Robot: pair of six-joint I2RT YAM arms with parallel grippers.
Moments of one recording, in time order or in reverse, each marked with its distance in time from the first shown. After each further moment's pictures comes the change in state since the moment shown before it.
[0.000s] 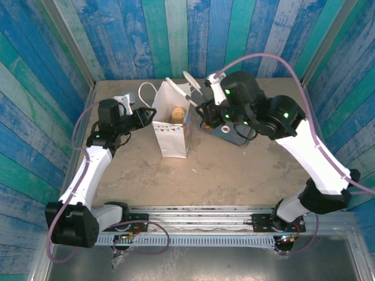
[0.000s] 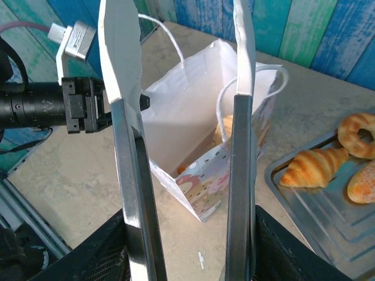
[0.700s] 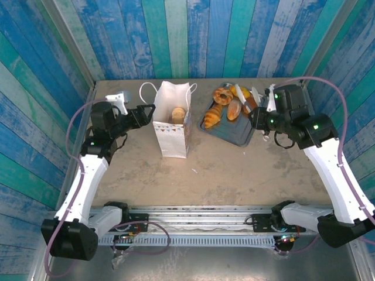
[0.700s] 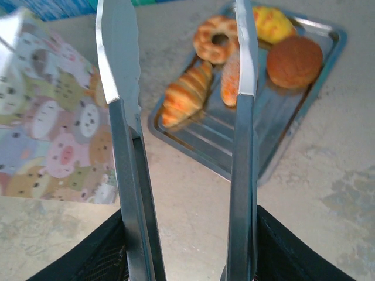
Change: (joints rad) left arm 0.000 -0.120 -0.005 0.027 -0.045 0.017; right arm -0.530 -0.333 -0.600 0.082 -0.146 0.079
